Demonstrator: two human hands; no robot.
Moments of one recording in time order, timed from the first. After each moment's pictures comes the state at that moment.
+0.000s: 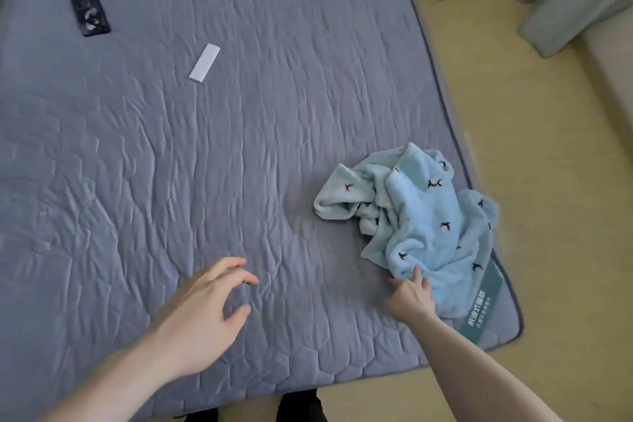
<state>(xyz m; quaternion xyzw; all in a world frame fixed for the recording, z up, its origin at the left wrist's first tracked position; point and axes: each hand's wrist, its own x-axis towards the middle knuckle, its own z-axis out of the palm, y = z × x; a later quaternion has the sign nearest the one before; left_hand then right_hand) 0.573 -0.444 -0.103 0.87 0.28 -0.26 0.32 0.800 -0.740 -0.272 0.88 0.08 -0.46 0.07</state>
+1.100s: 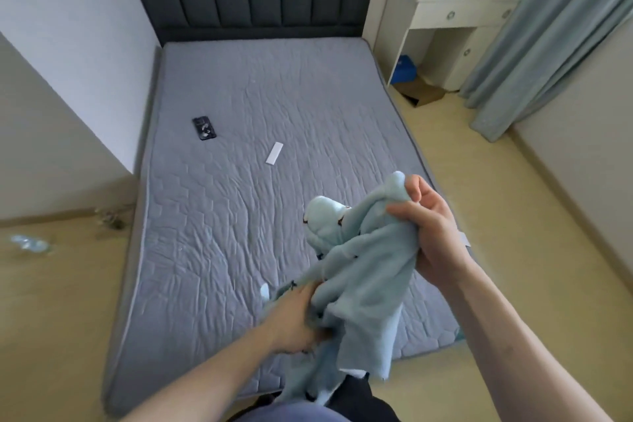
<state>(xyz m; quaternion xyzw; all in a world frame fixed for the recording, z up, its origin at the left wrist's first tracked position) 0.390 -0.435 0.081 0.87 0.15 -0.12 0.46 0.569 -0.579 0.277 0.56 0.17 -0.34 -0.74</state>
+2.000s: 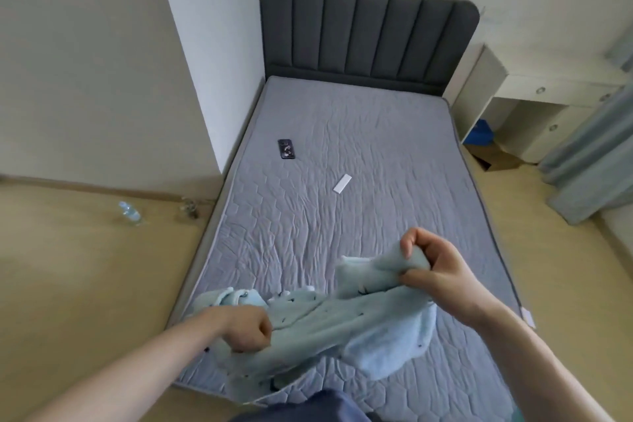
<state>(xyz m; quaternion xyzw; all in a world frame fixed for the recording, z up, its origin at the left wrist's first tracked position) 0.223 -0.303 0.135 0.81 0.26 -0.39 0.36 0.482 -0.527 0.285 0.67 0.37 -0.39 -0.51</state>
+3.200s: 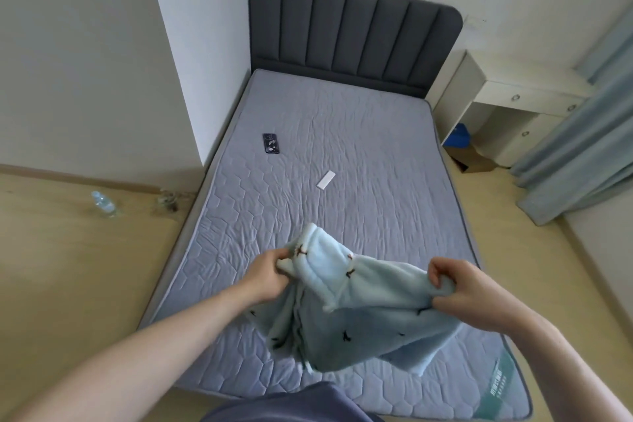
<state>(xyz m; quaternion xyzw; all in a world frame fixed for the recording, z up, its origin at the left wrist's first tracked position) 0.293 -0.323 0.128 0.82 0.37 0.05 0.44 0.527 -0.590 0.281 0.85 0.39 -0.32 -0.16</state>
